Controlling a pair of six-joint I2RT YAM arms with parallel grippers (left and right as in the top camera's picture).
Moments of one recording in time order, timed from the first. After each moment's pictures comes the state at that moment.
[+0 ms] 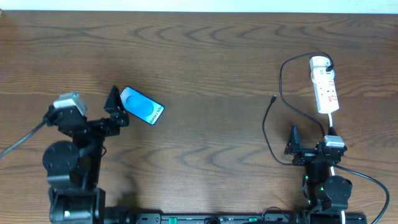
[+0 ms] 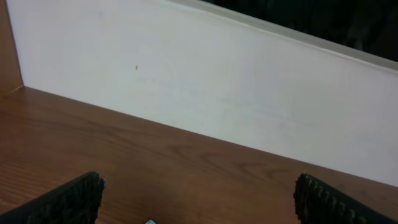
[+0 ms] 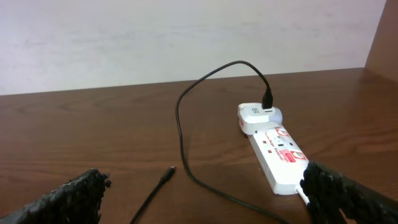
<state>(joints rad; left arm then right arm) 0.06 0.56 0.65 -0.18 0.05 -0.28 -0.04 0.01 0.01 -0.07 0.00 0.06</state>
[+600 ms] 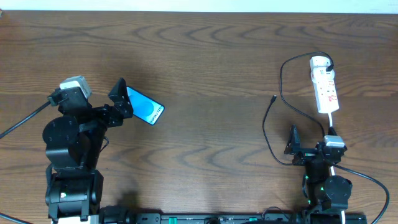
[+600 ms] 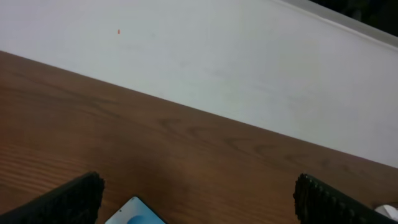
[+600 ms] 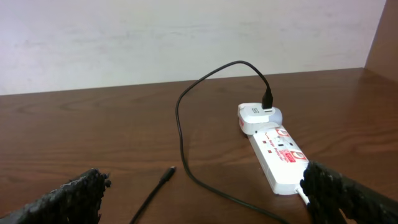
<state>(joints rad) 0.06 0.71 0.75 -0.26 0.12 -0.32 -0.04 0.01 0.01 -0.07 0.00 0.06</state>
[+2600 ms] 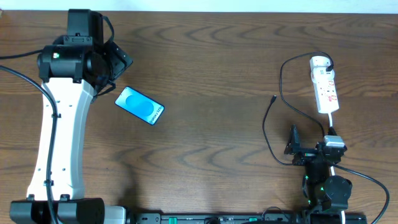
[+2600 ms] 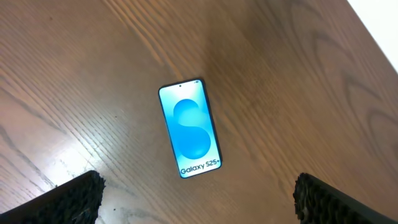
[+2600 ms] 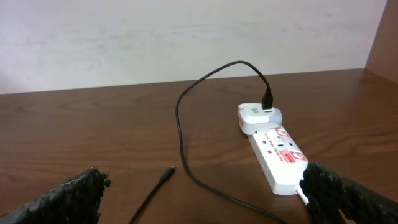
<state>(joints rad) -0.02 1.58 1.71 -1.26 -0.12 -0.81 -0.04 0.01 0.01 -0.07 0.00 0.06</state>
